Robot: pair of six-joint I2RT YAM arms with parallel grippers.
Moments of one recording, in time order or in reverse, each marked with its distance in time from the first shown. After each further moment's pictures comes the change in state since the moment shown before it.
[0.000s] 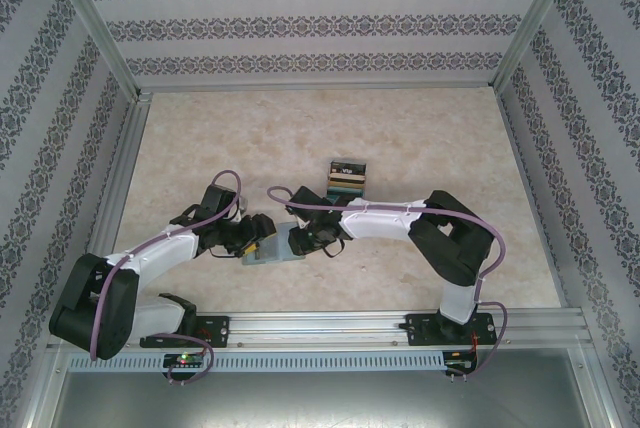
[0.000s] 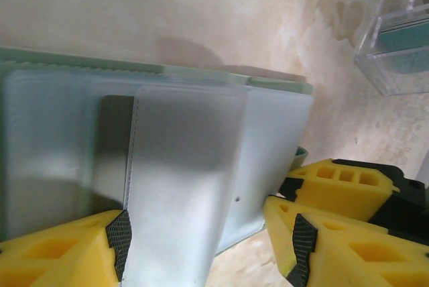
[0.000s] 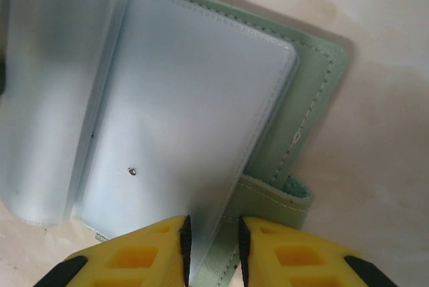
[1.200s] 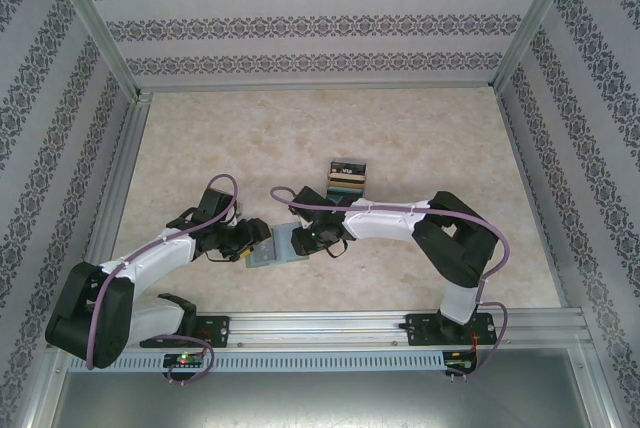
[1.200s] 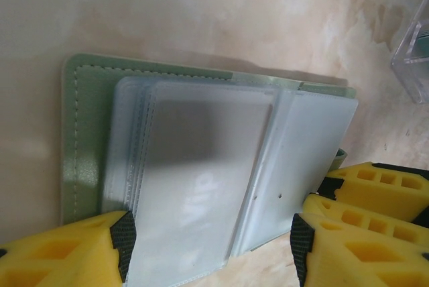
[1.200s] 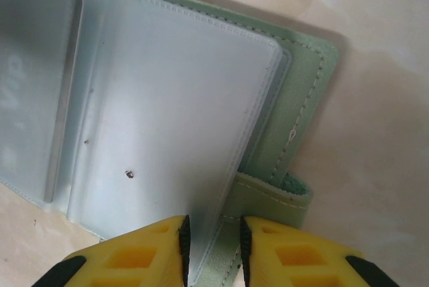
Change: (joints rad) left arm 0.009 -0.045 -0.015 -0.083 -0.066 0.006; right arm -0.009 -0.025 -0.025 -0.010 0.008 -0.004
